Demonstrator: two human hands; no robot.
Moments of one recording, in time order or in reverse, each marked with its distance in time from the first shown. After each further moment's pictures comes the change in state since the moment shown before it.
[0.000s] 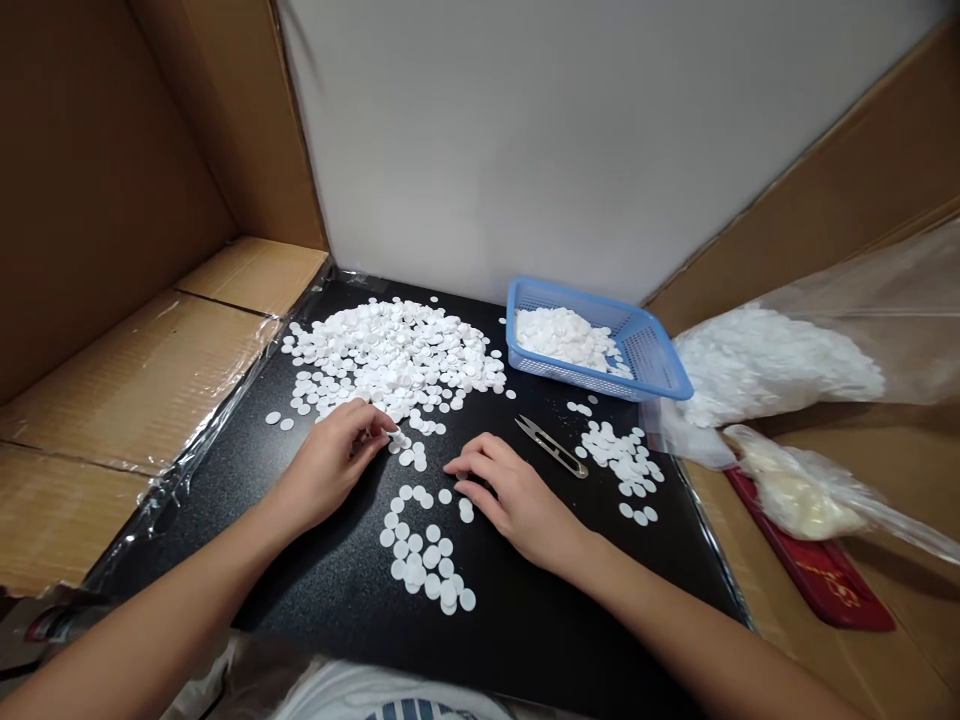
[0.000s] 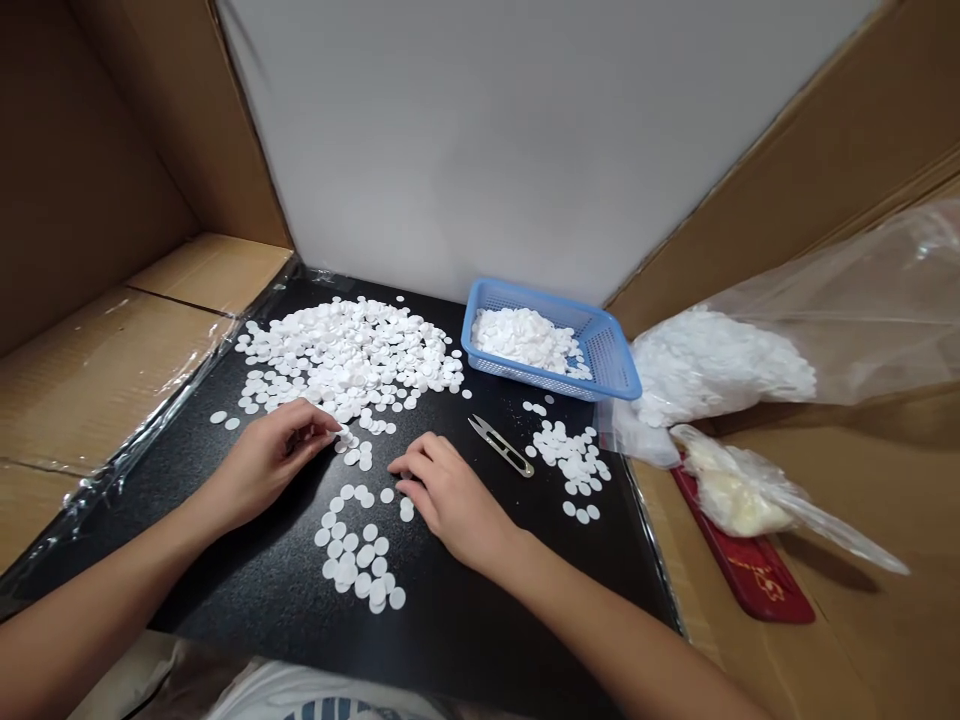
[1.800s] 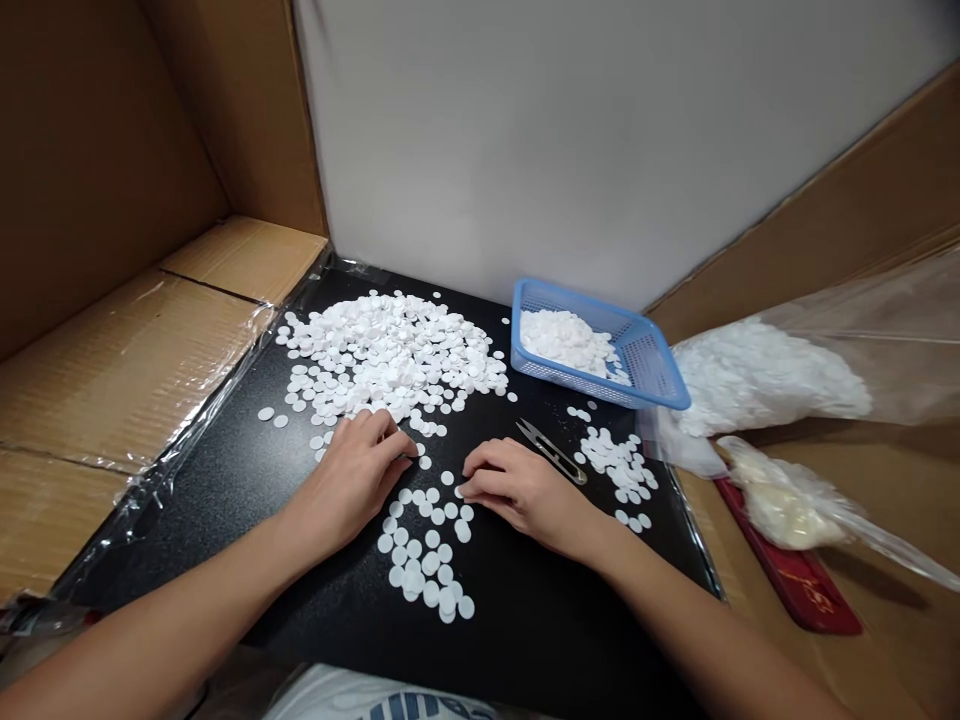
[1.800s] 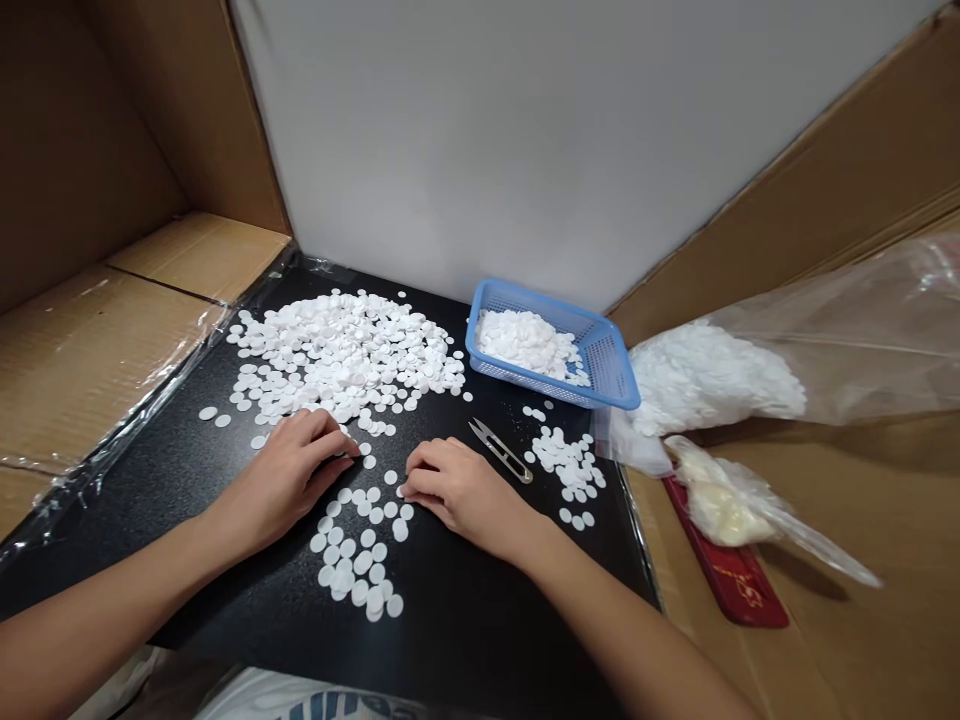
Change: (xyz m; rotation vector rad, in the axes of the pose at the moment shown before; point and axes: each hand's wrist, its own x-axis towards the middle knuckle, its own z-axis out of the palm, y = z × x) left_hand -0.008 0.009 0.019 0.214 -0.083 0.169; right_hand 0.010 0.019 -0.019 -0.192 -0.156 -0.255
